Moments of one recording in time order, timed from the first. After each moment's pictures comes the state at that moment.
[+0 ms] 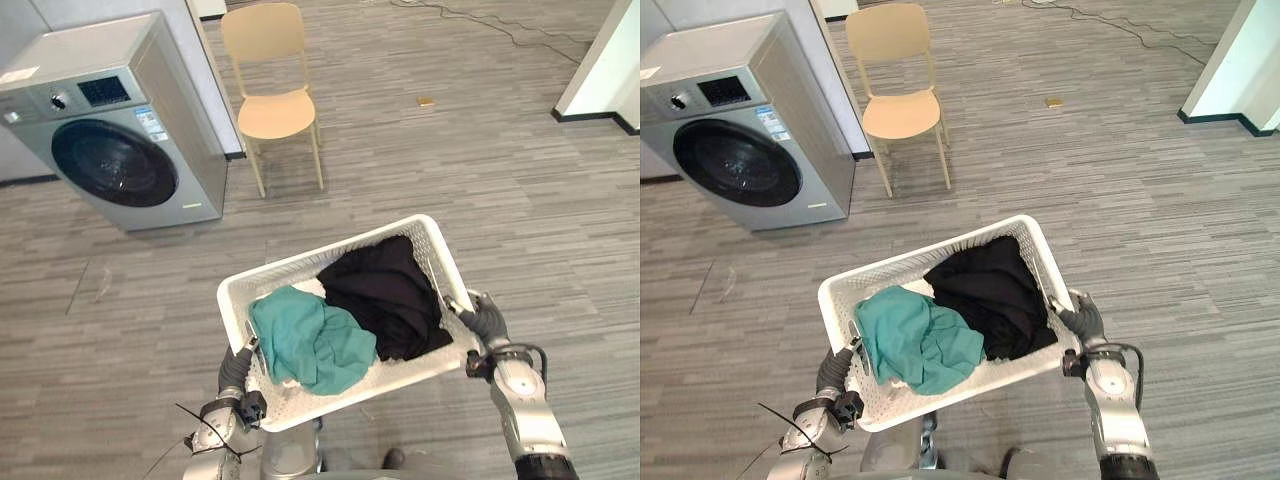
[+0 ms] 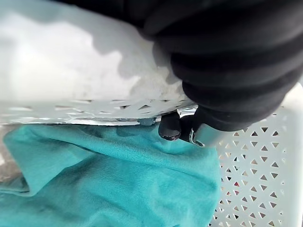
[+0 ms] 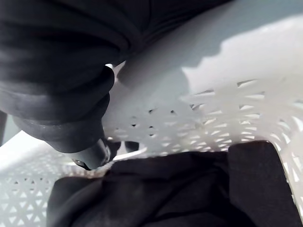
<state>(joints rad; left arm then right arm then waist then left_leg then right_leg) 0.29 0.01 0.06 0.09 -0.27 0.01 0.03 0.01 -0.23 -0.10 0.15 0.04 0.02 0.02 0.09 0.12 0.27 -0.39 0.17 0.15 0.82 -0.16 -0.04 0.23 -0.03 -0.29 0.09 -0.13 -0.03</state>
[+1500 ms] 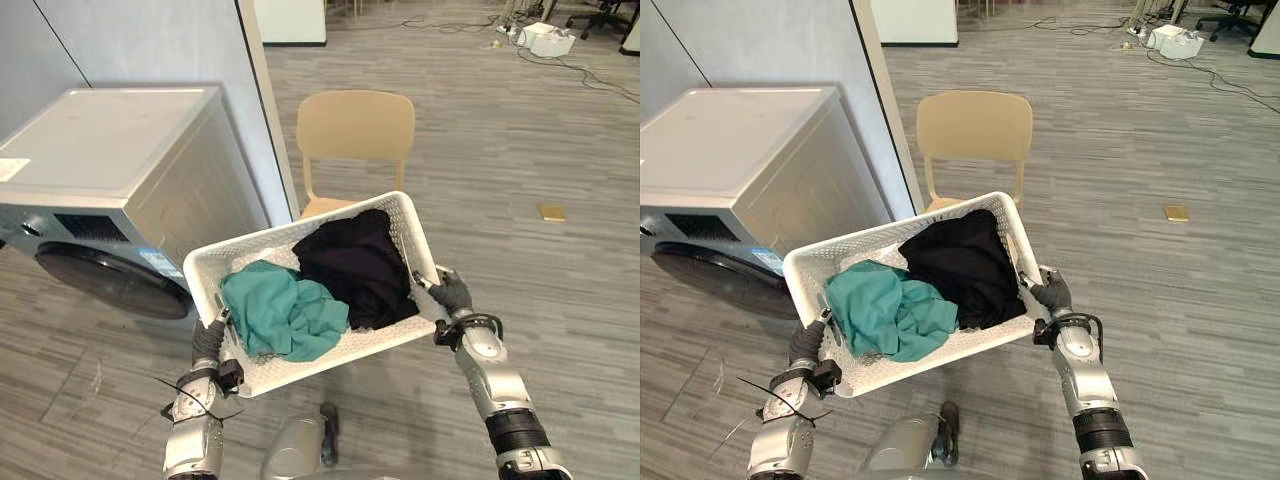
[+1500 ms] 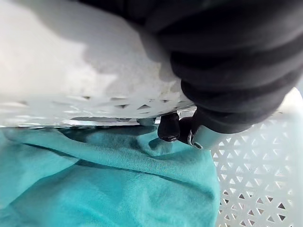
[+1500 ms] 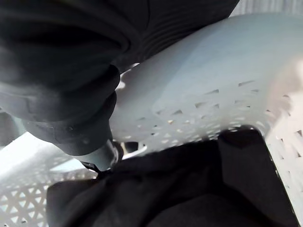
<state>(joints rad) 0.15 0.03 0.20 0.09 -0.23 0.01 0.07 -0.16 -0.19 -0.02 0.26 0.19 0.05 -0.02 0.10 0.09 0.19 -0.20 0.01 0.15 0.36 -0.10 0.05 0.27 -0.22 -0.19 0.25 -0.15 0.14</state>
